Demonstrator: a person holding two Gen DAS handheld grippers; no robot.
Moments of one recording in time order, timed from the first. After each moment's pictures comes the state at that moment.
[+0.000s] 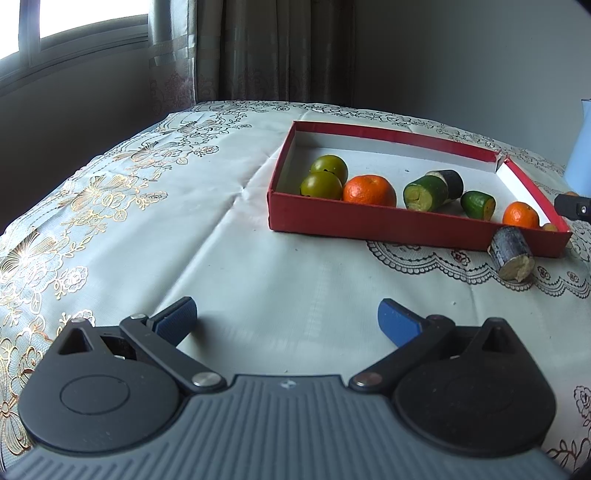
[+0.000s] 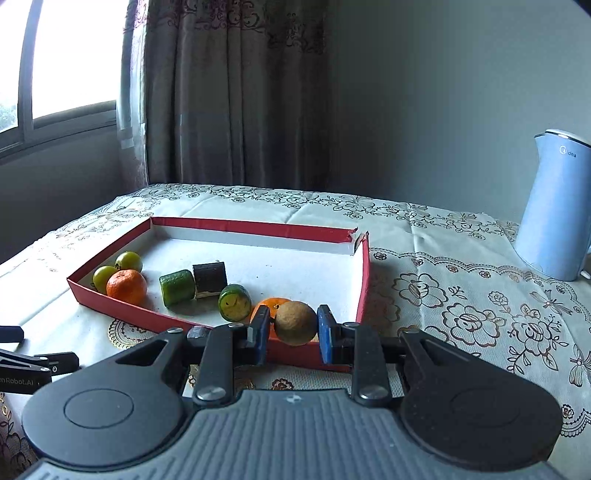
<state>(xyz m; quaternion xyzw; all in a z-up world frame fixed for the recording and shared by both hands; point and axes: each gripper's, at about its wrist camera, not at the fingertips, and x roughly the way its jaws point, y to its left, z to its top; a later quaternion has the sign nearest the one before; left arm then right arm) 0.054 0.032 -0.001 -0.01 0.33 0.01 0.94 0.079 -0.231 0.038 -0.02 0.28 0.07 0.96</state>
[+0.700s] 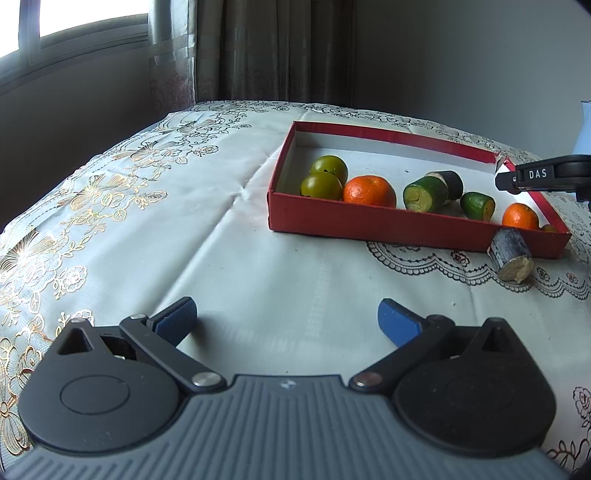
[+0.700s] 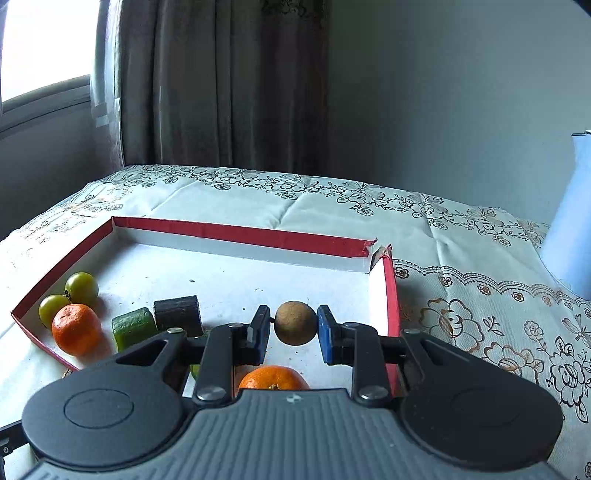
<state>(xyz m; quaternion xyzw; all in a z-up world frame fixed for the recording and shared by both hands) 0.055 0.032 -0.001 -0.01 0.33 0.01 0.94 0.165 -0.209 0.023 -0.04 0.33 0.05 0.94</state>
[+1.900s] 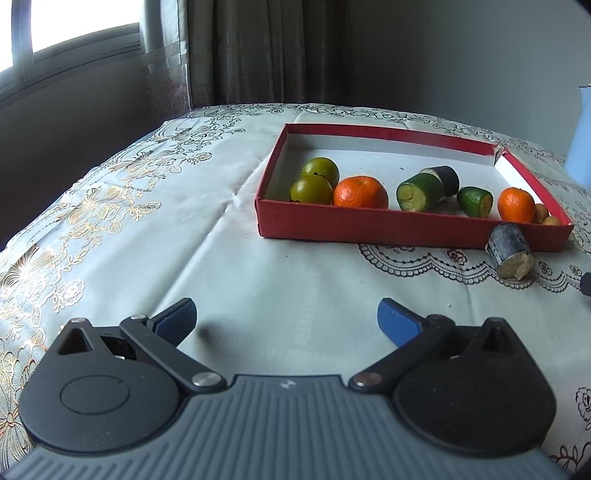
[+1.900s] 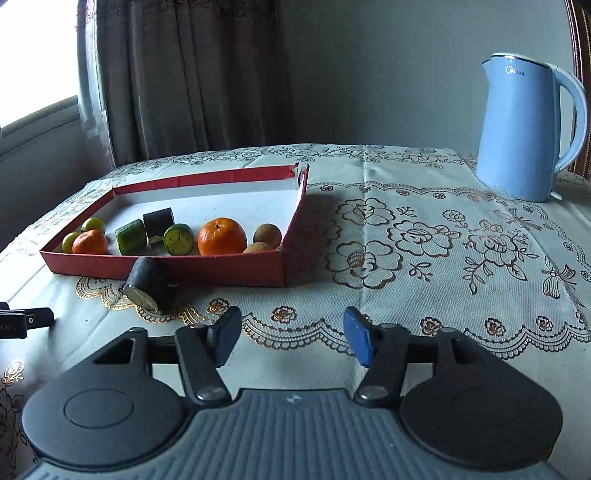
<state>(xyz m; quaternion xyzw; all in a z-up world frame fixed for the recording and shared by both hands) 0.057 0.018 0.002 0.02 0.33 0.01 0.94 0.040 -0.281 0.007 0.02 0.34 0.02 0.94</state>
